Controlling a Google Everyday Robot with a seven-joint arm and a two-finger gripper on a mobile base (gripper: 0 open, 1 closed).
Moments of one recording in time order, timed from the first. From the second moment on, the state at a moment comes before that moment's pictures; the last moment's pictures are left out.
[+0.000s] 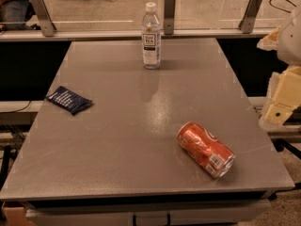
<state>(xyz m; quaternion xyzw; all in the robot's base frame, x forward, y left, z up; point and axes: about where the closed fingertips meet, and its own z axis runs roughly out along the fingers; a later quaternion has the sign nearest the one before) 0.438 -0.216 0.977 -0.60 0.78 -0.04 0.16</state>
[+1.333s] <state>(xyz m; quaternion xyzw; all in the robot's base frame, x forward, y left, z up) 0.432 -0.155 0.909 -0.51 0.86 0.00 0.10</state>
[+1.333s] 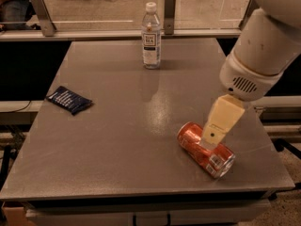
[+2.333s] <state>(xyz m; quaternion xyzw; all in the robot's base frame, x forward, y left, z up) 0.402 -0.118 0.841 -0.40 0.91 0.01 0.07</state>
